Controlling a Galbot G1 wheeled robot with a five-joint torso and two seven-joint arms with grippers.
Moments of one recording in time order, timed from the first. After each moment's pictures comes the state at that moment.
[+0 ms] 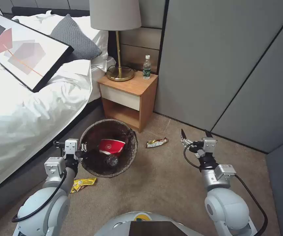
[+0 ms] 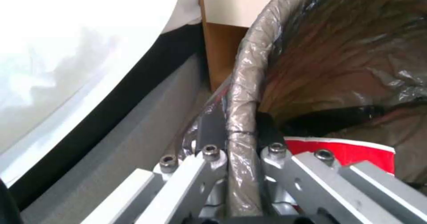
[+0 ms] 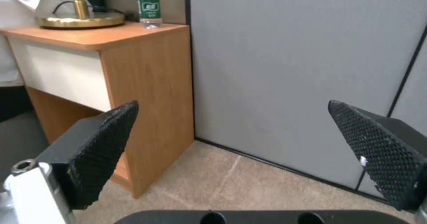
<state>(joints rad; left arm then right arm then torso) 1.65 -1.36 -0.66 -2.49 -0.22 0.63 -0.11 -1.64 1.37 0.56 2.33 0.17 -0.17 0.15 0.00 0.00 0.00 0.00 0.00</state>
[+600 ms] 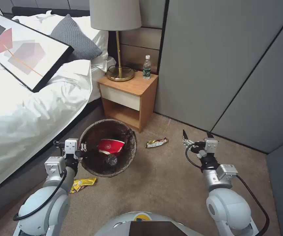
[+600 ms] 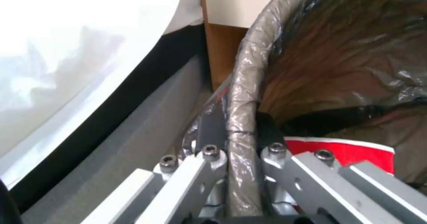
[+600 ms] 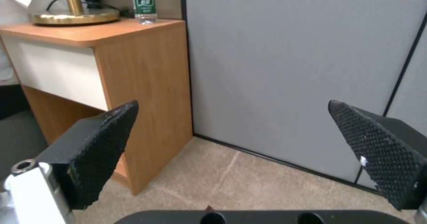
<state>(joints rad) 1.64 -1.36 -0.66 -2.48 -0.22 0.63 -0.11 -1.65 1.37 0.57 2.32 0.20 -0.19 0.15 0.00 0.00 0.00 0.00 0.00</state>
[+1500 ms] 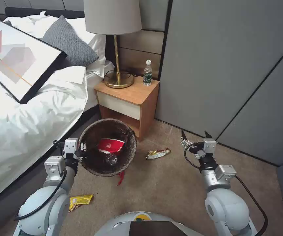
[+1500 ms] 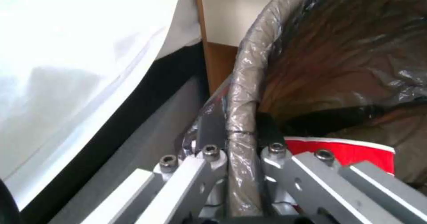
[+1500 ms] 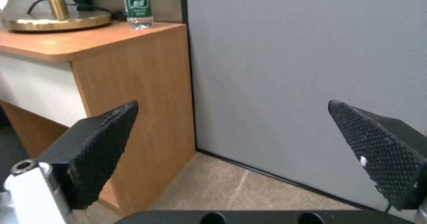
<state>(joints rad) 1.64 -1.36 -0.66 -2.48 -0.22 0.62 -0.11 -1.65 1.37 0.55 2.32 0.20 -0.18 0.15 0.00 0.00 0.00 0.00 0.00</state>
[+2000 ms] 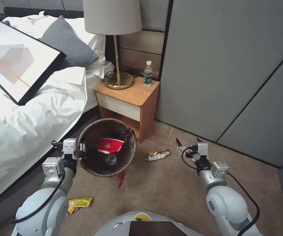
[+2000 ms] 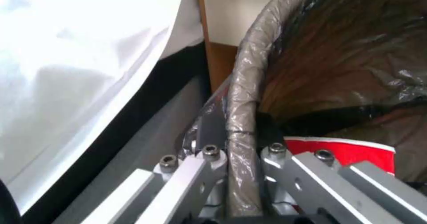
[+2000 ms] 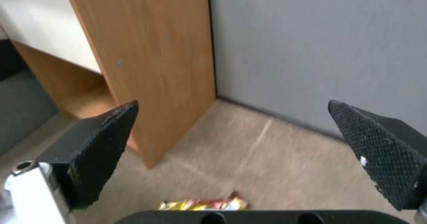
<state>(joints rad) 1.66 -1.36 -0.67 -2.50 -0.23 0.63 -0.12 -1.60 1.30 0.57 2.21 0.35 -0.33 0.09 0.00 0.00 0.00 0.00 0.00</state>
